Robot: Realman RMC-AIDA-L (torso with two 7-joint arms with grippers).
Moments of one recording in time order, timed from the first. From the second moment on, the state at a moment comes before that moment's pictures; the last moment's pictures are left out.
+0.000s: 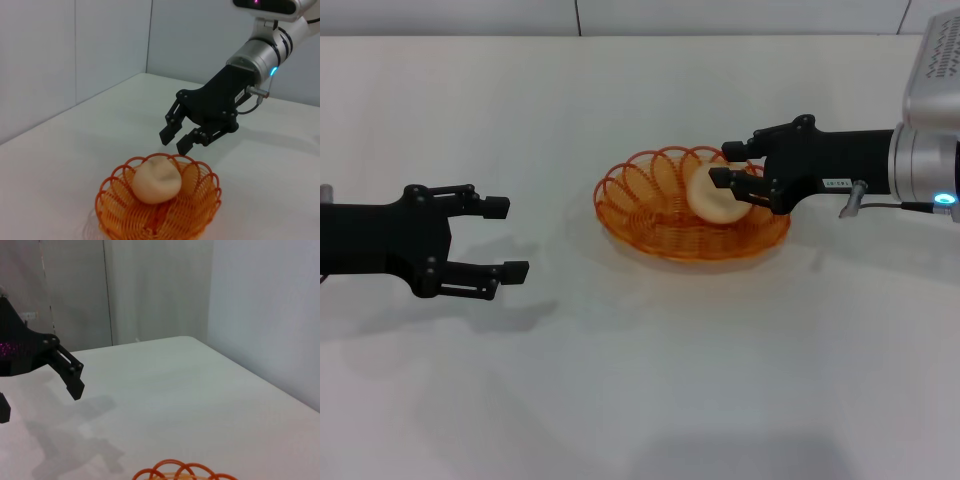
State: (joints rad) left arm -0.47 -1.93 0.82 0.71 1.97 1.69 -1.31; right arm 0.53 2.02 -1.42 -0.90 -1.64 -1.05 1.52
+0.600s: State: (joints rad) left arm -0.47 -1.93 0.82 0.71 1.97 1.69 -1.31; right arm 0.48 2.01 -1.21 -0.88 -1.65 -1.35 1.44
